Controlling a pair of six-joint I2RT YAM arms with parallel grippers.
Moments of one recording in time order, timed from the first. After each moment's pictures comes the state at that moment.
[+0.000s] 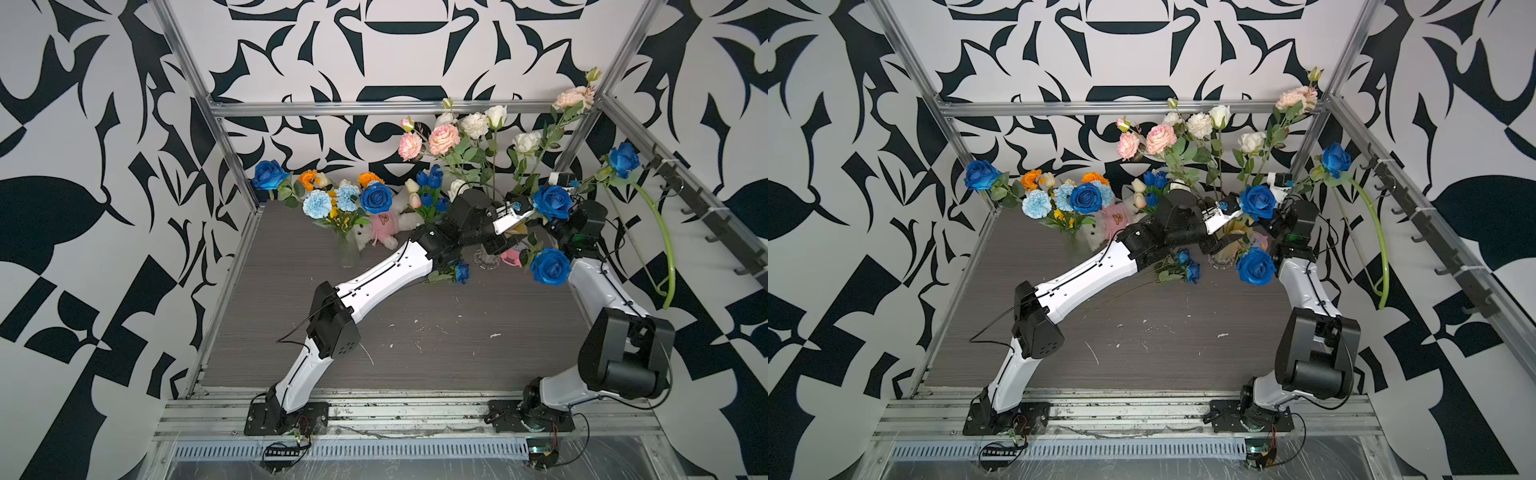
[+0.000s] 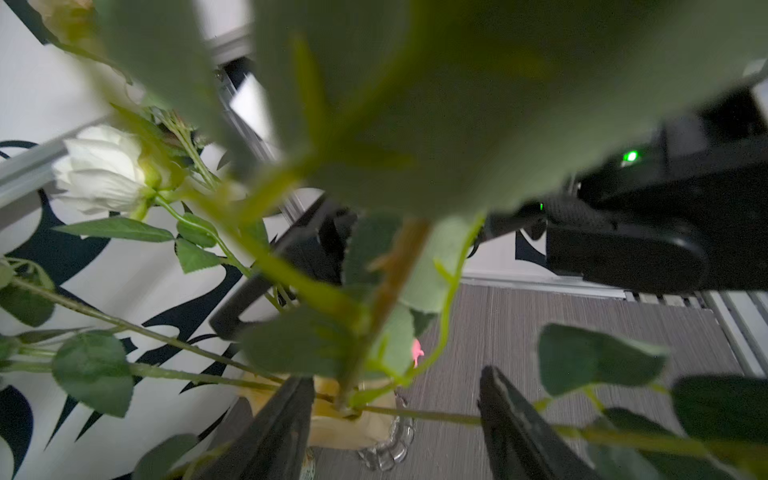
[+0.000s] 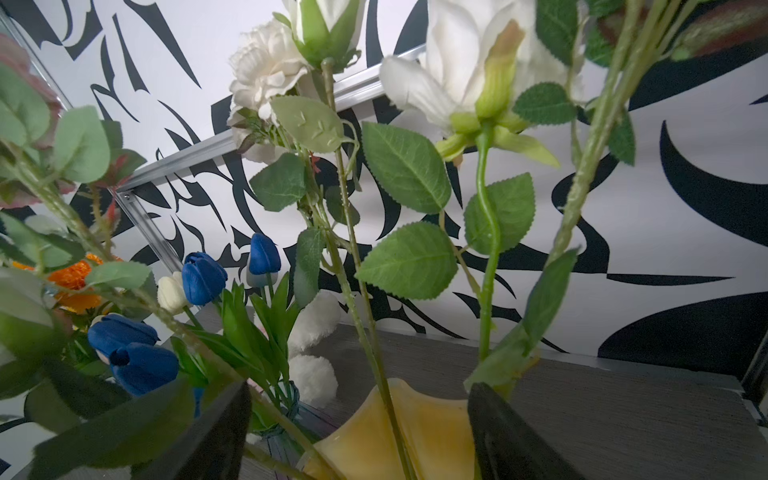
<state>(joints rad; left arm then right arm) -1.00 2.20 2.30 -0.32 0.23 0.34 -0.25 1.50 1.10 0.39 -0.72 0.28</state>
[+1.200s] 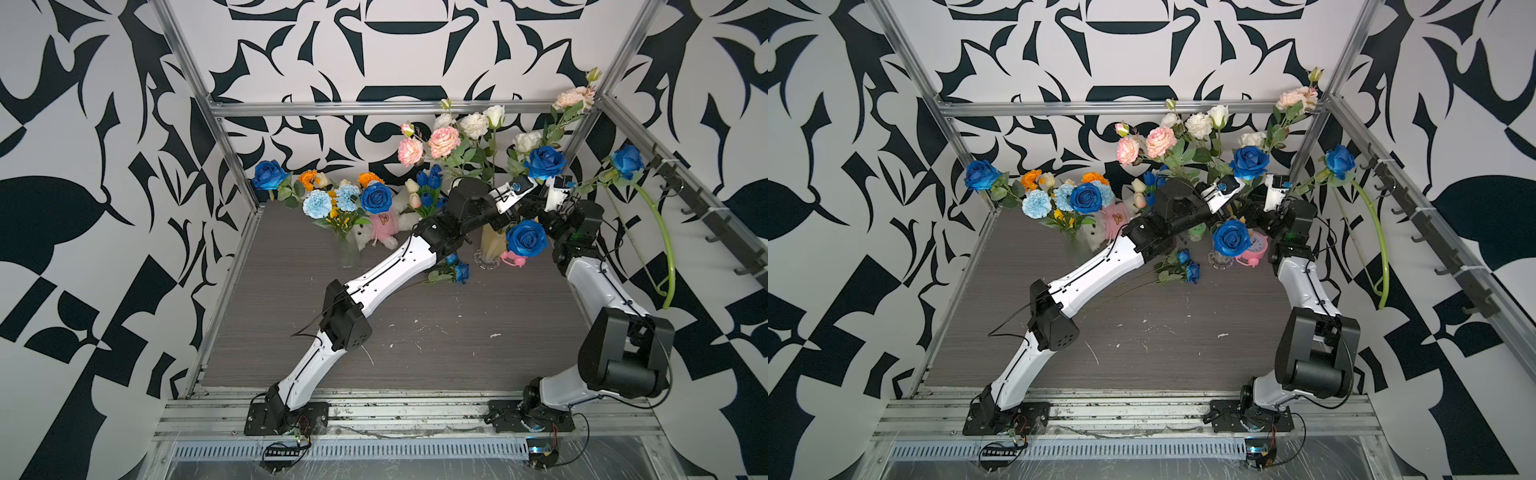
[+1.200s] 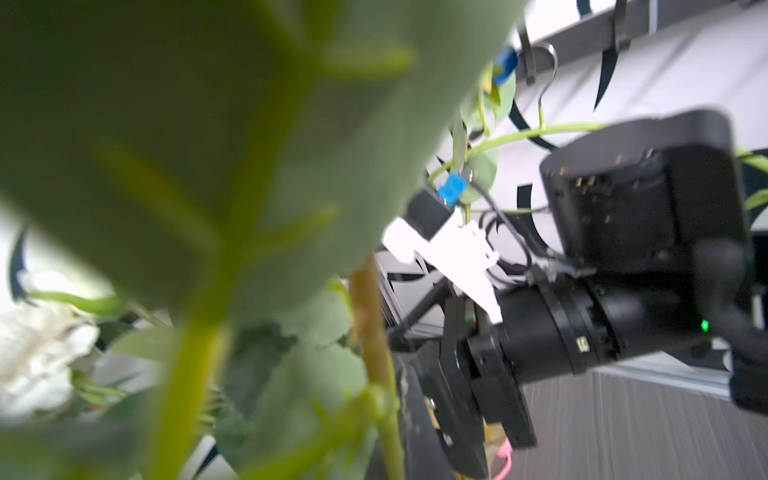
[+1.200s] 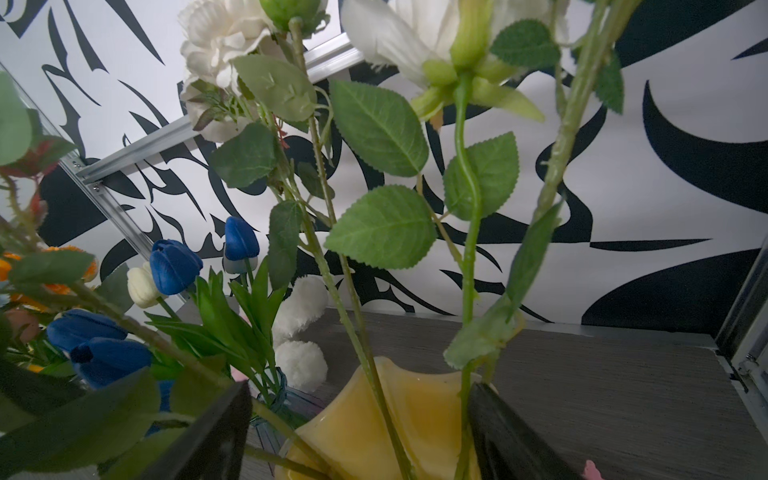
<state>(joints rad) -0.97 2.33 2.54 -0.15 0.12 0.39 -0.24 1.51 1.10 0.31 -0.68 0.25</state>
